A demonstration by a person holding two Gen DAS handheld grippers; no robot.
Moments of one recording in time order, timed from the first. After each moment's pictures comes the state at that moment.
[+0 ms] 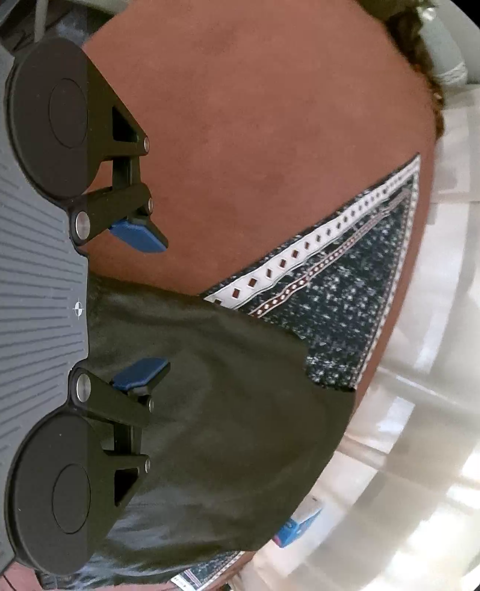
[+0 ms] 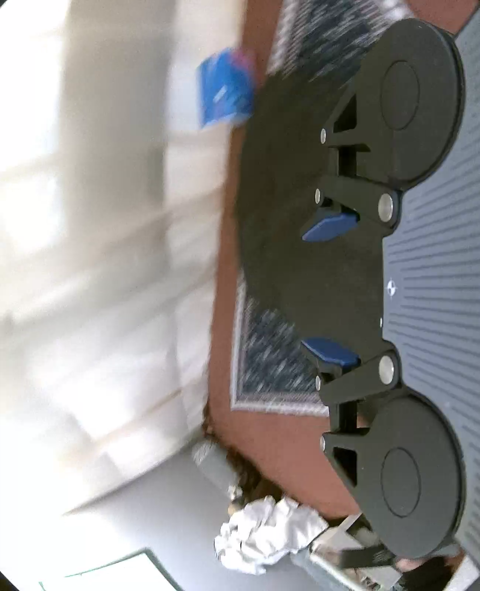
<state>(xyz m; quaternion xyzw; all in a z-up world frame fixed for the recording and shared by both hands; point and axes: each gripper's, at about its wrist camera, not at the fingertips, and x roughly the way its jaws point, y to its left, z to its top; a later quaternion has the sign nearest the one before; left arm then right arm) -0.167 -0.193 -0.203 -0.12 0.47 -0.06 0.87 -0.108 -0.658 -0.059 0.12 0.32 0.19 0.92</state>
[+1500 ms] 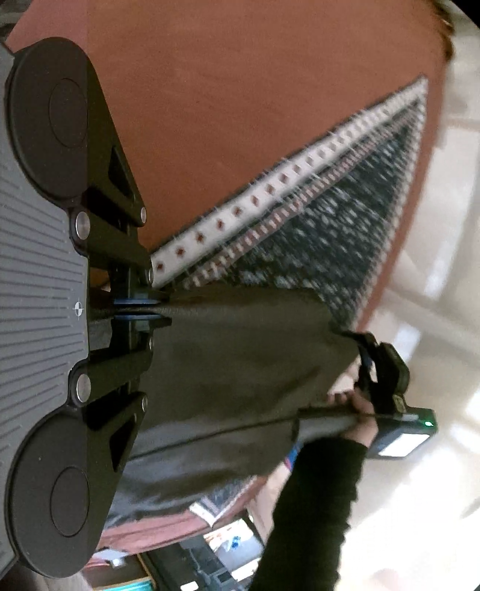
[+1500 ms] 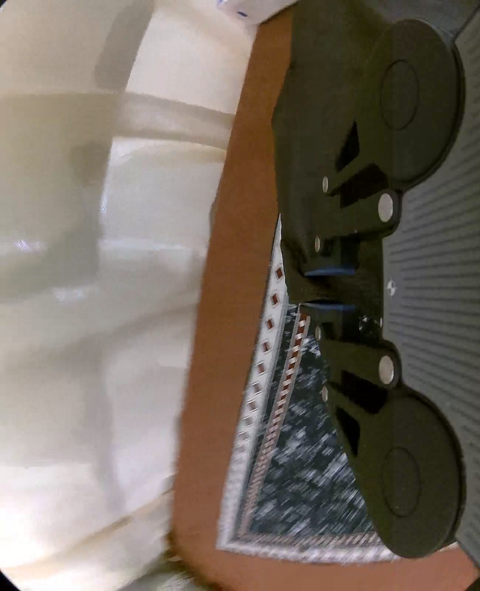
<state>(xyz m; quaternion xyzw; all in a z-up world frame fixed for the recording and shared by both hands) -0.151 -0.188 -0.187 -0.15 0.45 -0.22 0.85 0.152 -0.486 -0.209 0.08 0.41 0.04 0.91</state>
